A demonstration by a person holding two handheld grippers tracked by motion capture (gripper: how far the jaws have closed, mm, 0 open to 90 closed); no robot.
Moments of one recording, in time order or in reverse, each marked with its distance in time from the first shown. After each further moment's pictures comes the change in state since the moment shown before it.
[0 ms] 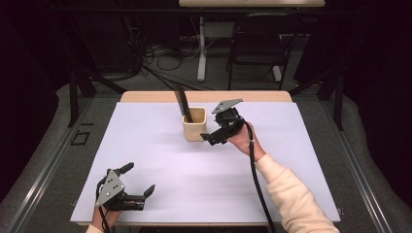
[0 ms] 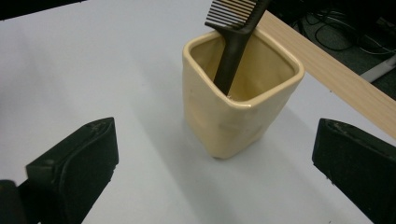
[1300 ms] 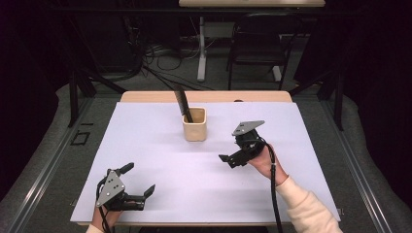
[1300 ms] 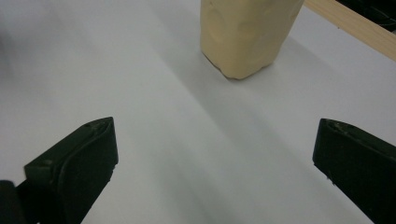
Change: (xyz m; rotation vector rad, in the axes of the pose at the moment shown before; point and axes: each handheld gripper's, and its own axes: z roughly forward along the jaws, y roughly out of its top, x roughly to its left) left arm 0.000 0.000 0.000 0.004 0.003 0.003; right arm 0.018 -0.064 -0.047 0.051 0.003 0.034
